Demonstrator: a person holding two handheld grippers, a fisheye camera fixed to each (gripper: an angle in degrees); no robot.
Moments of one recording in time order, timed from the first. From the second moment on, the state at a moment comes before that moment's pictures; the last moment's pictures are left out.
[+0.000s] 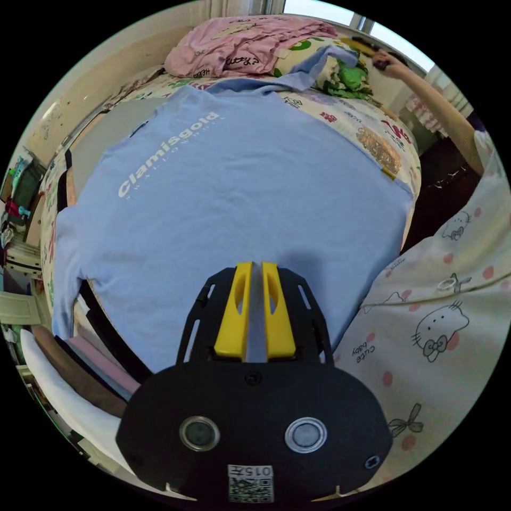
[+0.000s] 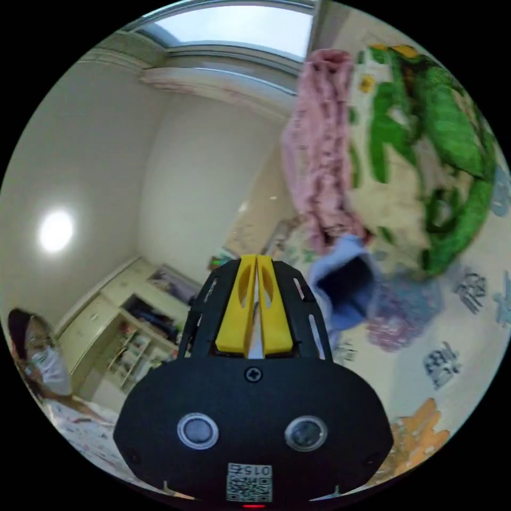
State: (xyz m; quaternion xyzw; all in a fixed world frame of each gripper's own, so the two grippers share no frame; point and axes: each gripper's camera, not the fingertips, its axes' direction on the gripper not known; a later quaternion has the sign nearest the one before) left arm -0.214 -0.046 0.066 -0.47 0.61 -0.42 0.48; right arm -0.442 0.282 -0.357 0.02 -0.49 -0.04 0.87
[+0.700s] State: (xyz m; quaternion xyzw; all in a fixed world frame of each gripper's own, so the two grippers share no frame) left arm -0.157 -0.025 0.027 -0.48 0.55 -0.58 0.36; right arm -0.554 0.558 -0.116 -0.14 0.13 -0.63 0.75
